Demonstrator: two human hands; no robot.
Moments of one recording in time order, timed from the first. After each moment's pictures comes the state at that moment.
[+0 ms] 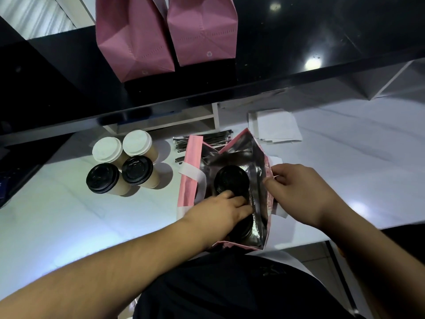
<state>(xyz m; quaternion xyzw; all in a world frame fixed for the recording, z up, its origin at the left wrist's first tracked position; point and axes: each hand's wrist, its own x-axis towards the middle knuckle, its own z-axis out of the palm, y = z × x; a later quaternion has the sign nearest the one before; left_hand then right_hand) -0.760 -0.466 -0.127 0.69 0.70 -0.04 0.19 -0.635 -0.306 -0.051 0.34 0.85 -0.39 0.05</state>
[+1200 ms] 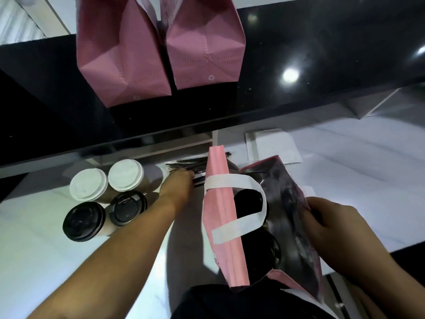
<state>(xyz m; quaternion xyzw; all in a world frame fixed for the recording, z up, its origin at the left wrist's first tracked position) -0.956 -0.421 -0.226 0.41 0.89 0.02 0.20 -0.644 -0.296 -0.061 0.42 0.86 -0.27 -0.01</state>
